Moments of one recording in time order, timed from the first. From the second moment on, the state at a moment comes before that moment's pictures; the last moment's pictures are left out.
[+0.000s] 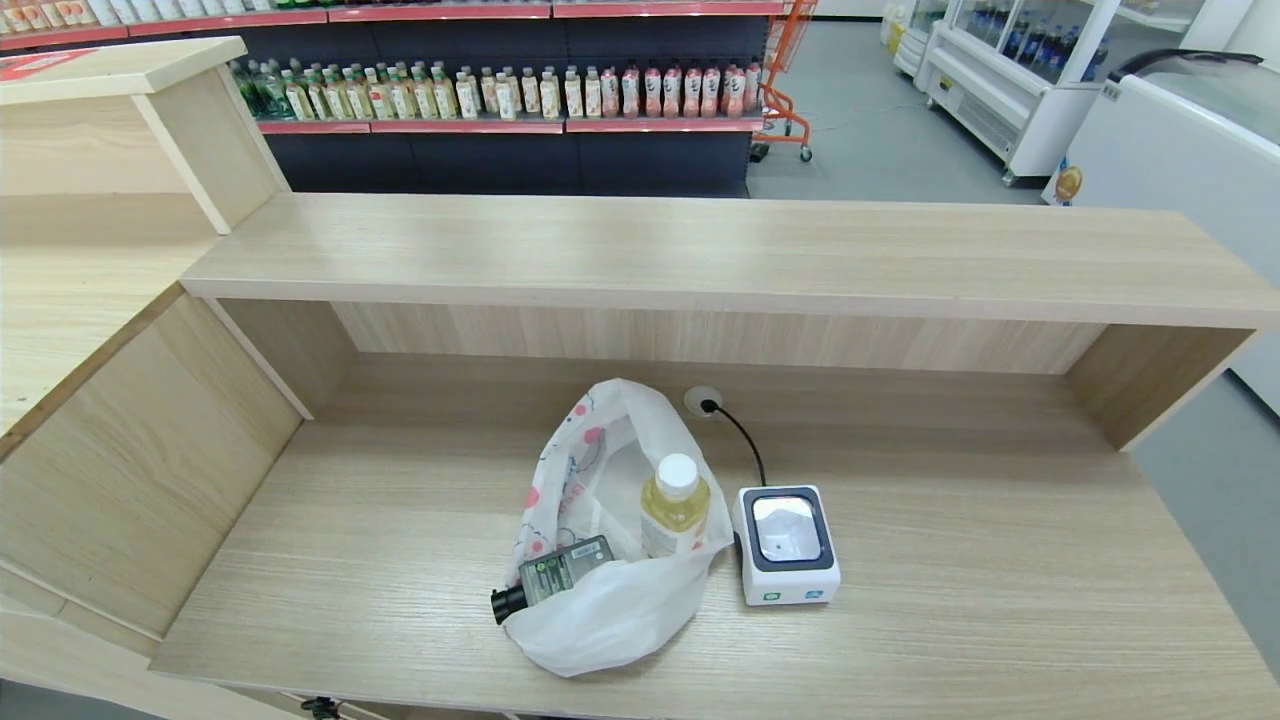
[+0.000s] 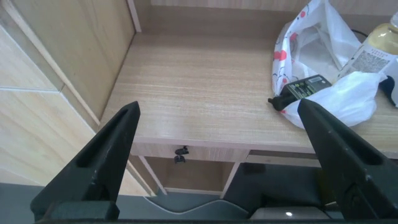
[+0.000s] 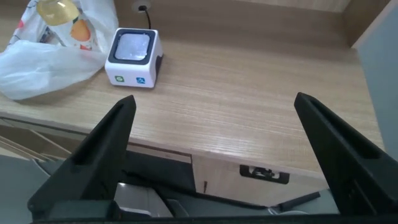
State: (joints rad) left arm -0.01 0.00 0.00 0.00 -0.01 0.00; right arm 0.00 0.00 0.00 0.03 0.13 -0.10
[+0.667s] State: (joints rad) left arm 0.00 0.00 0.00 0.00 -0.01 0.00; right arm 0.01 0.00 -0.01 0.03 0.13 -0.10
